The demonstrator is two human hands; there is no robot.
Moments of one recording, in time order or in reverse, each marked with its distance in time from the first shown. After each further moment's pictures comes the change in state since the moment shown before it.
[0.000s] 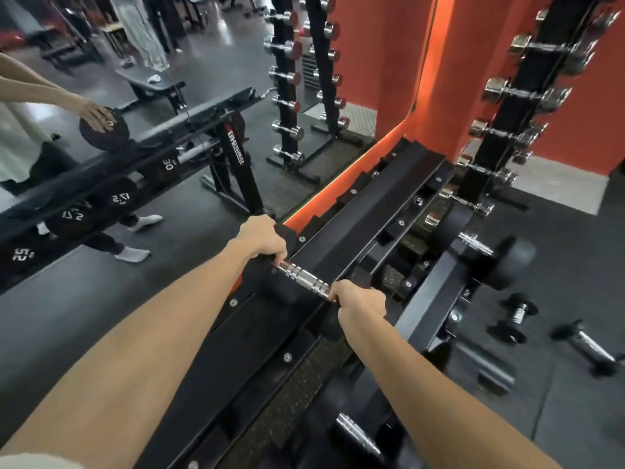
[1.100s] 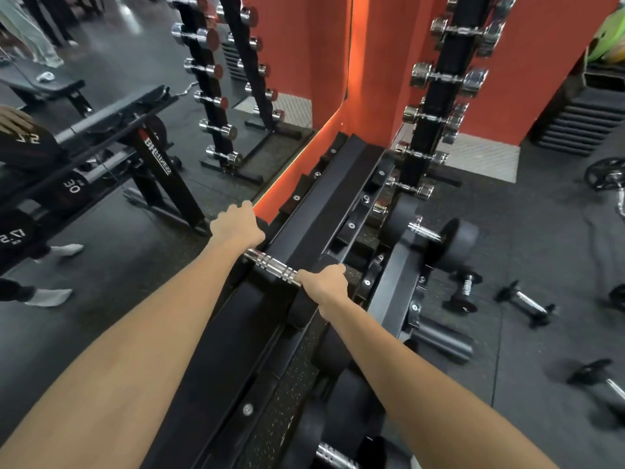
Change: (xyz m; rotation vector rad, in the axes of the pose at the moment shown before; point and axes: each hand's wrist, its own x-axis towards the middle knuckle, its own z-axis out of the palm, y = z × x) left_hand 0.112 0.078 0.021 0.222 0.186 0.137; right_hand 0.086 -0.060 0.006 -0.246 -0.029 -0.258
